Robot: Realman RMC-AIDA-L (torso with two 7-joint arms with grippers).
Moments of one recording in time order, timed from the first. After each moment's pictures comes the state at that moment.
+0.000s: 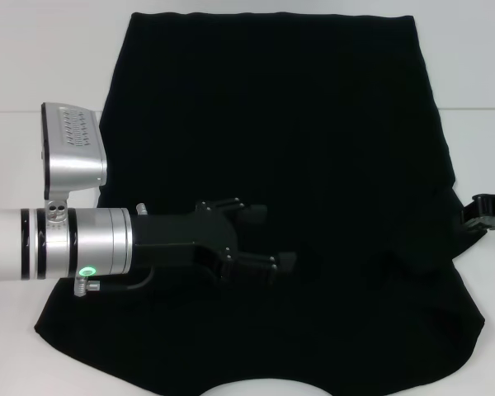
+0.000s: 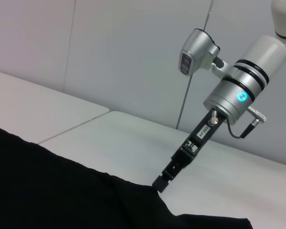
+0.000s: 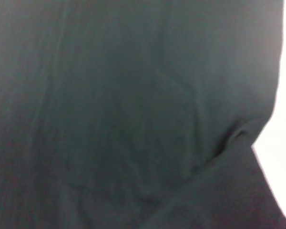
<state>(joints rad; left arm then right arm) -0.63 -2.16 0.79 0.64 1.99 1.46 -1.38 0.76 1.92 -0.77 -0.62 -2.57 -1.22 2.57</state>
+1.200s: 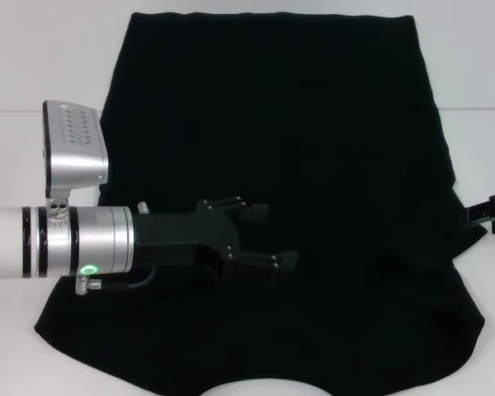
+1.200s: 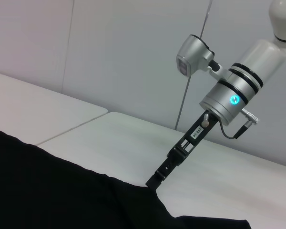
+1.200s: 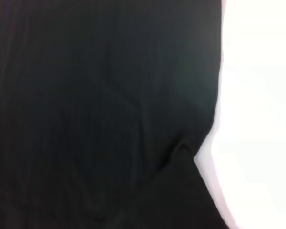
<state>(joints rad) -0.63 -2.16 0.79 0.64 1.99 1.46 -1.38 0.76 1.92 -0.76 -0.59 -2.64 -1.14 2.60</state>
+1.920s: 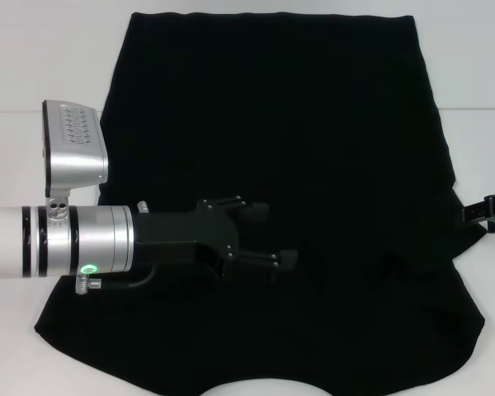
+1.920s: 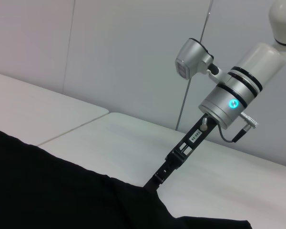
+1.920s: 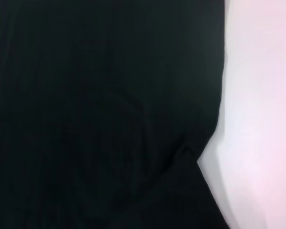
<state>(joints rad) -0.63 -2.16 0.79 0.64 1.98 1.46 -1.38 0.77 1.92 -0.76 -0.58 -2.64 -1.10 2.59</state>
